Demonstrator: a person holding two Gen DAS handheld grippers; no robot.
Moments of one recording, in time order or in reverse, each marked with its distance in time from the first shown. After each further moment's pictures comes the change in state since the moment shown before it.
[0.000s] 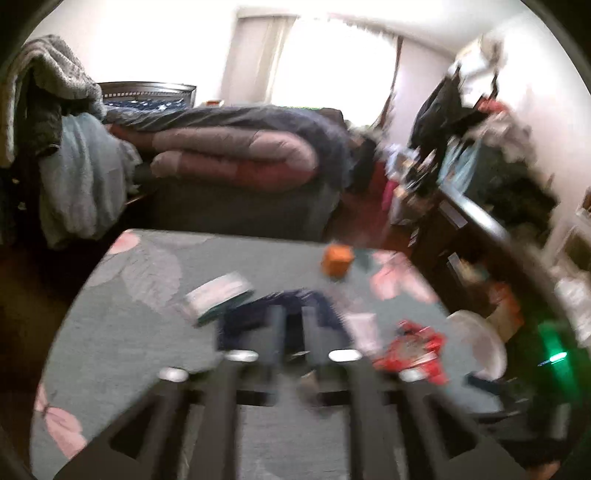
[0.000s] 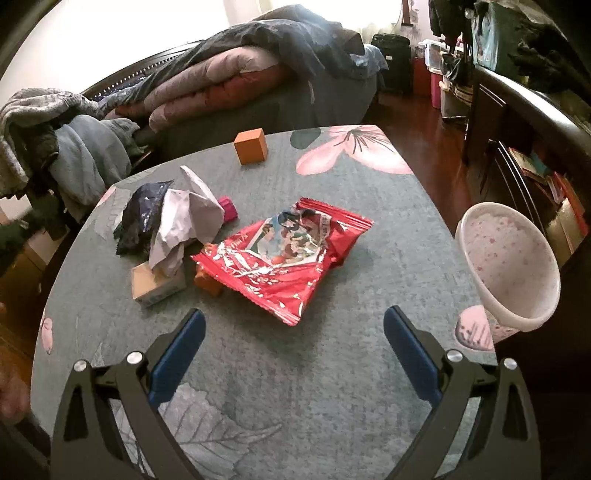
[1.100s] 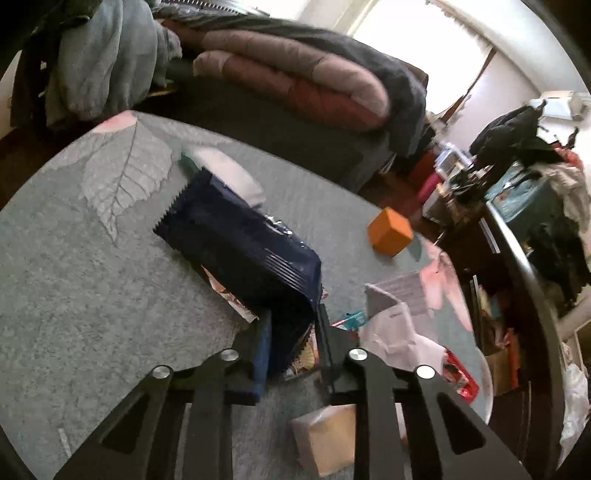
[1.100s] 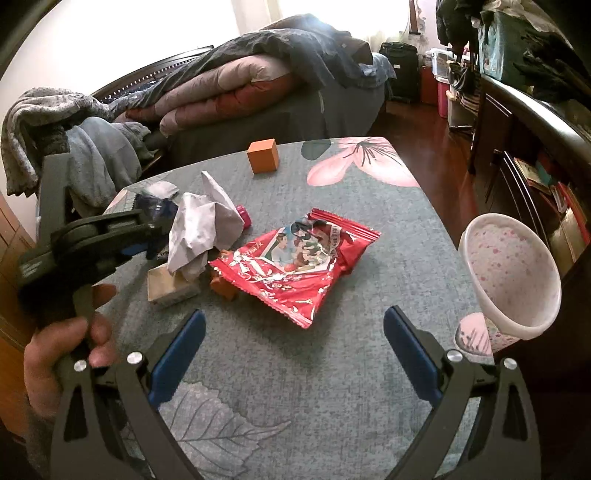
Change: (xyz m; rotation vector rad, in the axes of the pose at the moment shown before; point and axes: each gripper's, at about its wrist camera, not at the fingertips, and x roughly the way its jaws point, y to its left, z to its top) left arm 0.099 0.025 -0.017 -0.342 0.185 -0.007; right arm -0.009 0.006 0.001 -0.022 -0.029 0.022
